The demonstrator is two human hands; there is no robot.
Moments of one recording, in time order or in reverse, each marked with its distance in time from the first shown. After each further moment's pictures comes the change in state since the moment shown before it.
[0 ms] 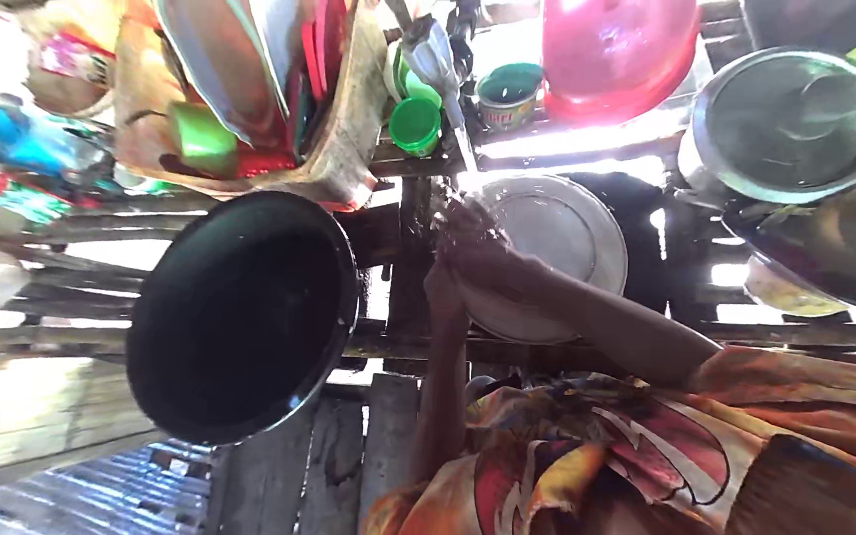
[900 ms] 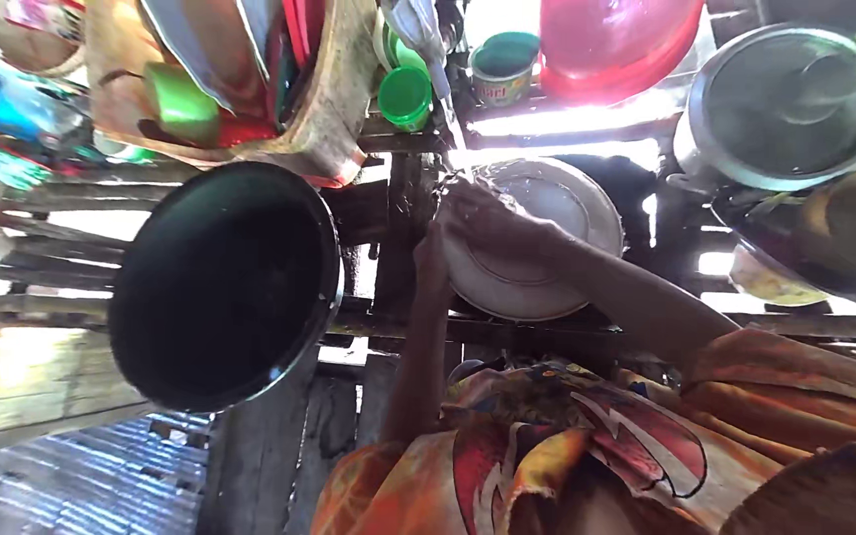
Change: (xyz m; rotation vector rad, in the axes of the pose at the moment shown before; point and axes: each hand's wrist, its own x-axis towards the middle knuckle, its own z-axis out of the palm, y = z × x) left_hand 0.023 -0.005 0.008 0.027 0.000 -0.102; right_hand -0.010 0.051 -0.009 0.055 -0.108 -0.091
